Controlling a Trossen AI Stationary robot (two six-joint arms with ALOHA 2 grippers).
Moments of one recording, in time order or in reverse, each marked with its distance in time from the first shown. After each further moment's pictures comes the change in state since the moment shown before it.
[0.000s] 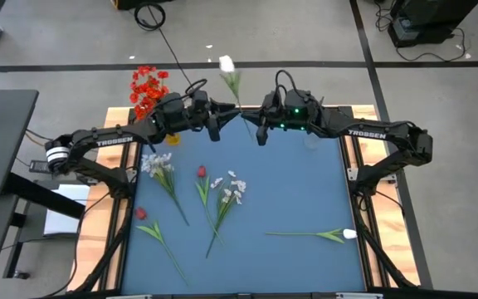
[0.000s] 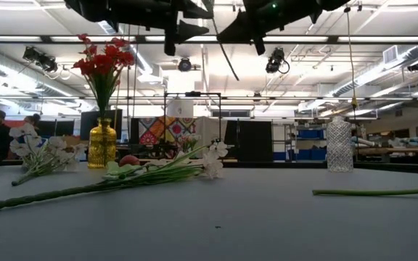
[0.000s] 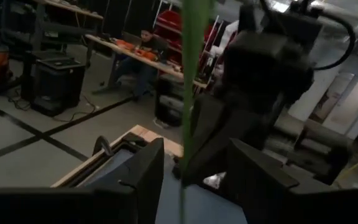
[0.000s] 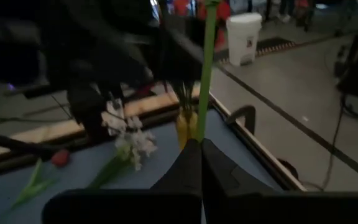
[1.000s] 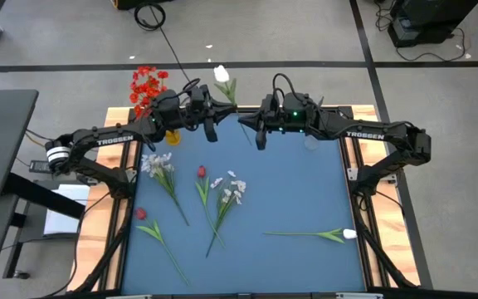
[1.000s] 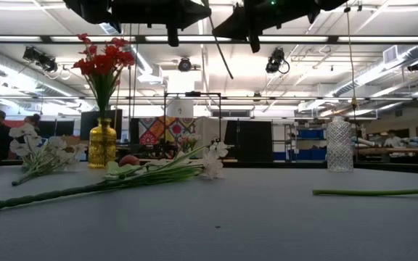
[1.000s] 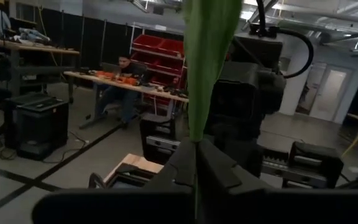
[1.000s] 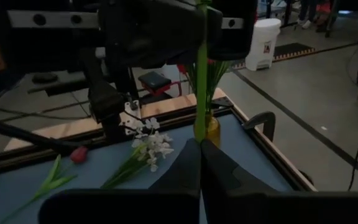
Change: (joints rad) left arm 0.018 0.009 0.000 0.118 0.109 0.139; right arm 0.024 0.012 0.000 0.025 -0.028 -0.001
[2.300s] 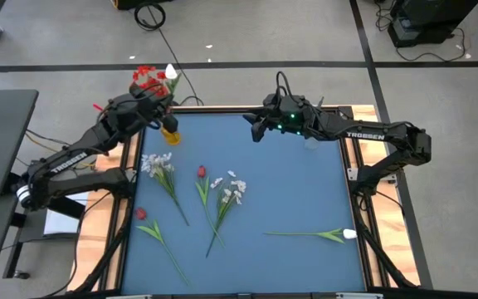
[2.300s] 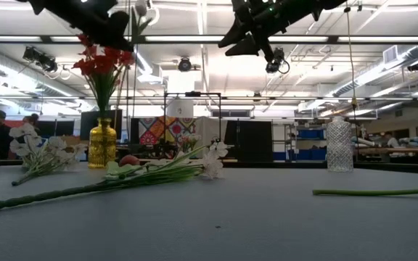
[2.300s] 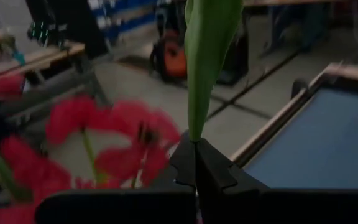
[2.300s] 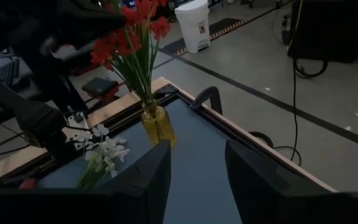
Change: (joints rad) left arm 0.219 -0.543 -0.194 -0.690 -0.514 0.364; right arm 0.014 0.000 0.001 -0.095 0.276 0.192
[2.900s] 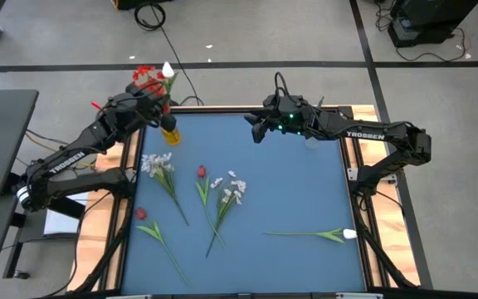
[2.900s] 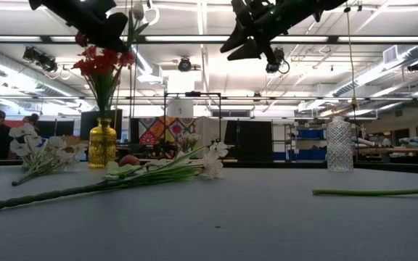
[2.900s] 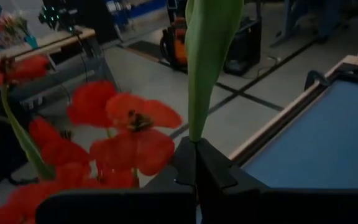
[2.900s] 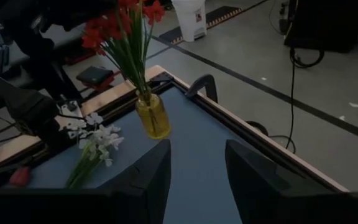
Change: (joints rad) left arm 0.009 -0.003 0.039 -0.092 -0.043 -0.032; right arm -0.008 0.000 0.000 -0.051 -0.005 0.000
